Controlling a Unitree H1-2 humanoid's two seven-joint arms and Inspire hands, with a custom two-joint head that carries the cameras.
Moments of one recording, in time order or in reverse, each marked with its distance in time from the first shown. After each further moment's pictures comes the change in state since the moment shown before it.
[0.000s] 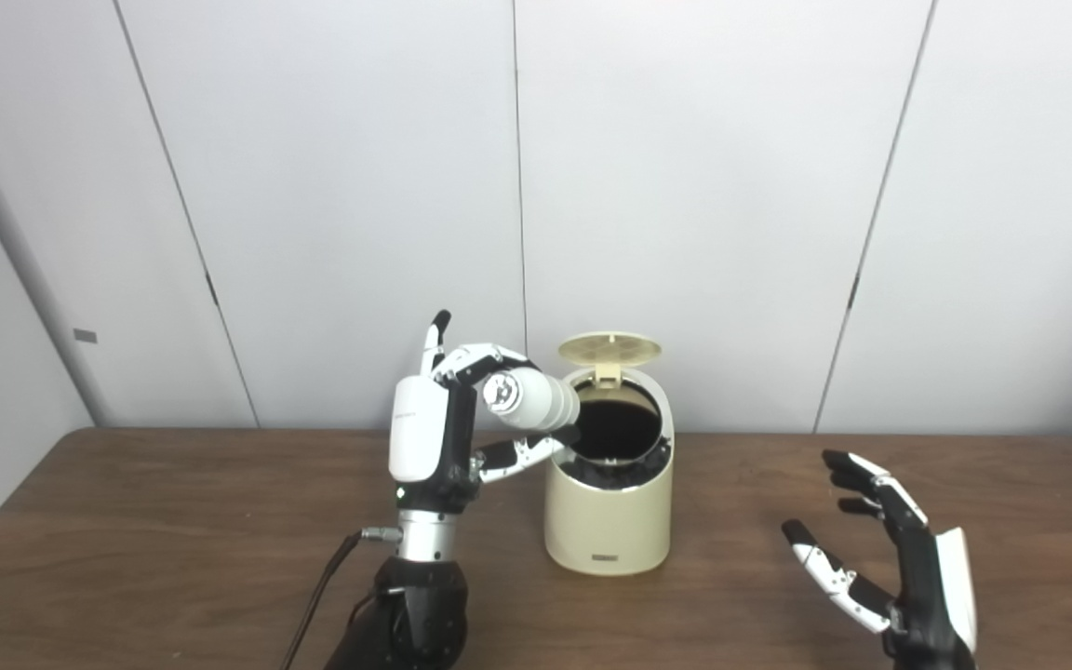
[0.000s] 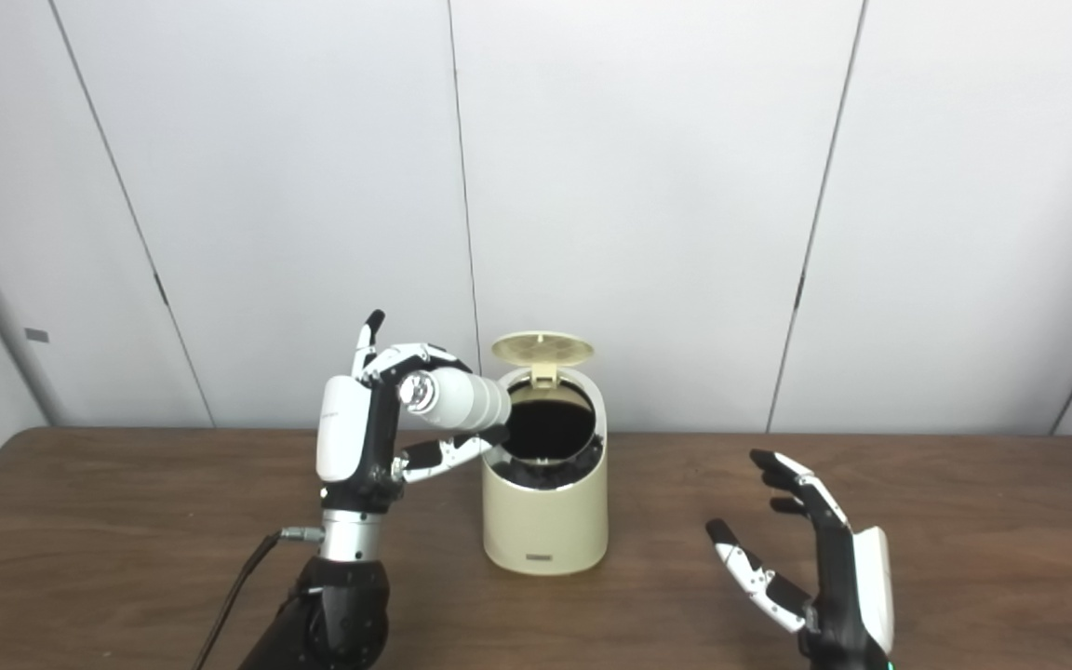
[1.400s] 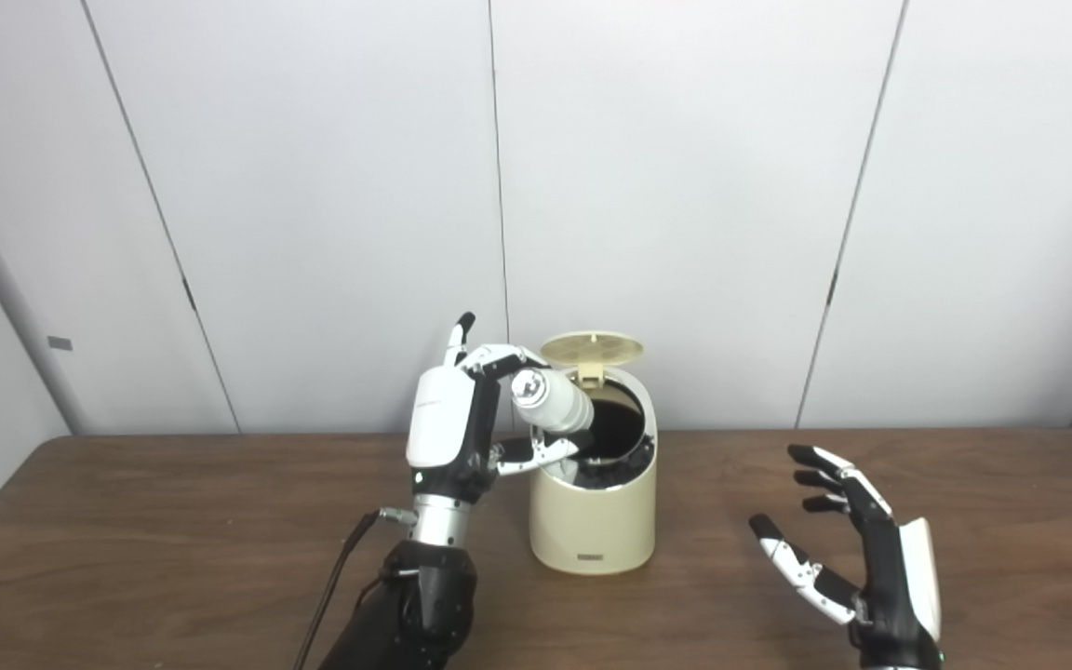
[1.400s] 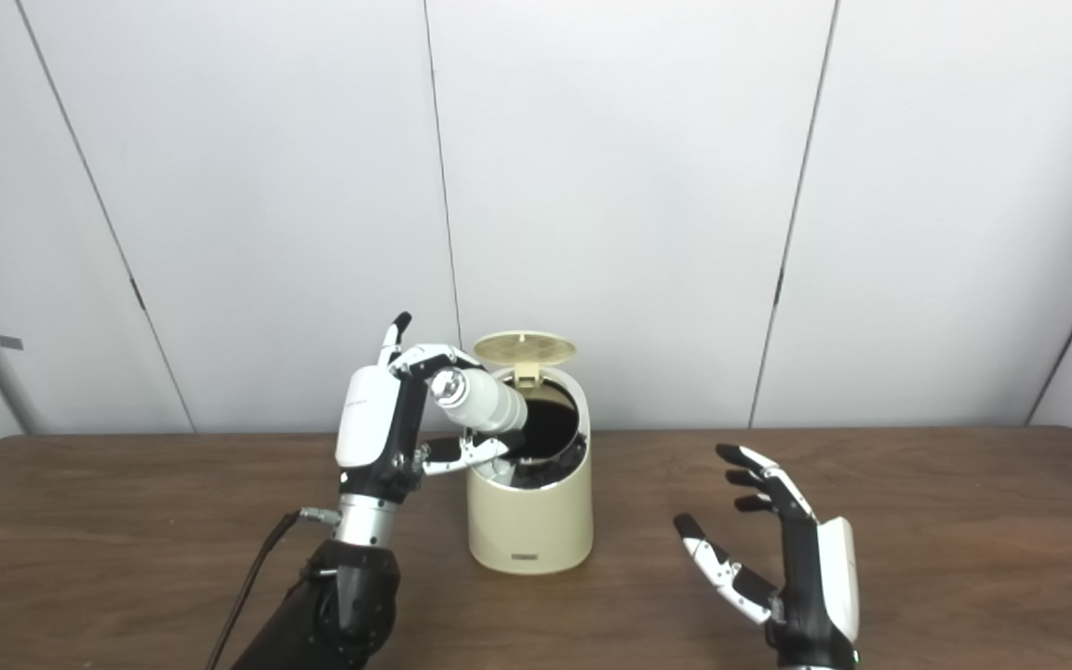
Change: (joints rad) left arm -0.065 -0.014 -0.041 0.073 -0.004 0.063 -0.086; right arm -0.007 0.020 0.017 0.001 -0.032 -0.001 -0.028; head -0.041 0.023
